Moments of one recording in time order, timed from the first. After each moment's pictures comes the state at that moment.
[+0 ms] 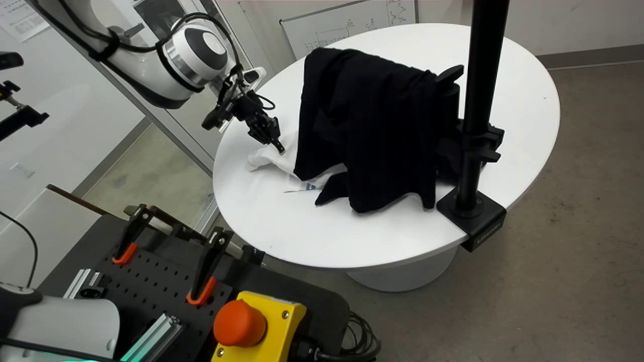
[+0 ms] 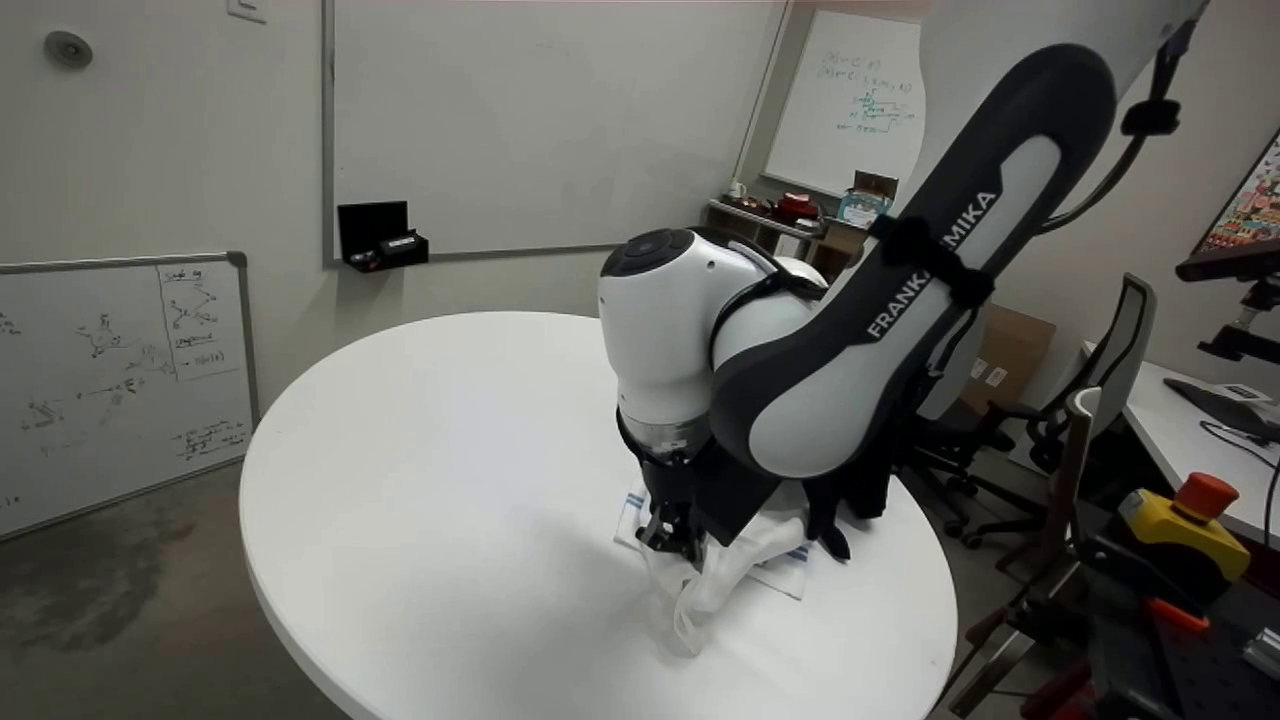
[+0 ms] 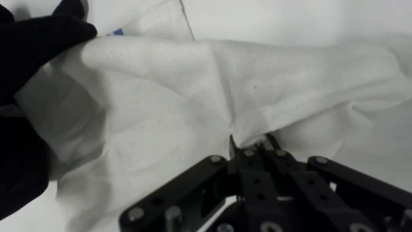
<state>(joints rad) 0.26 0.92 -0.10 -1.89 -0.44 2.49 0.69</state>
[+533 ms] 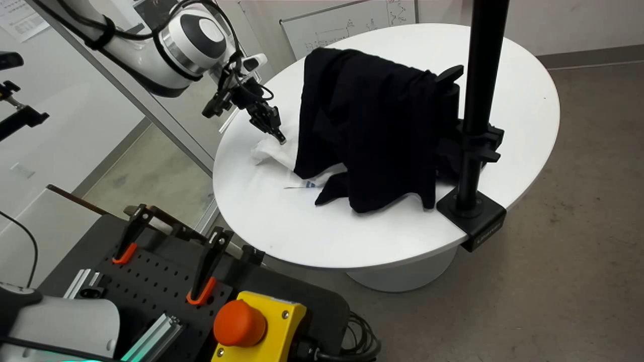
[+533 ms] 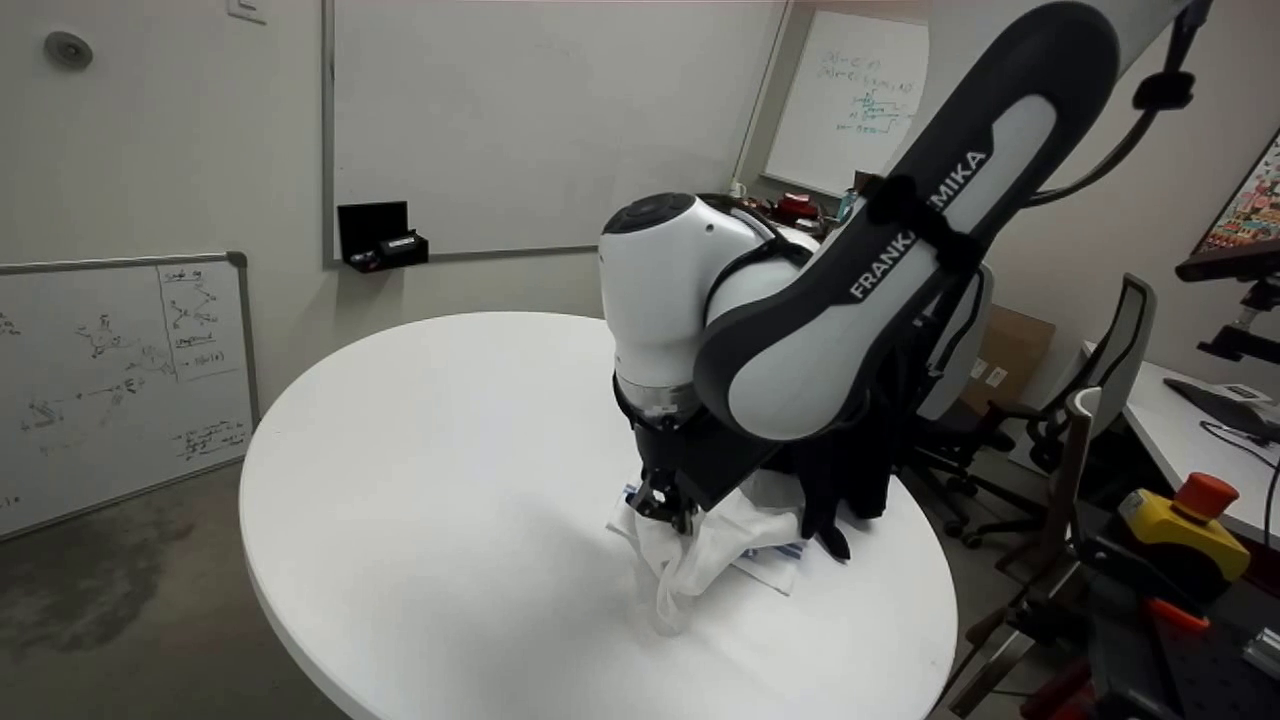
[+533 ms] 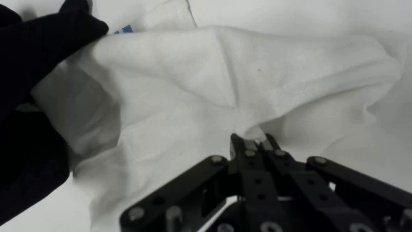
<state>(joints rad) 0.29 0.89 -0.15 -1.88 -0.36 2.49 0.69</state>
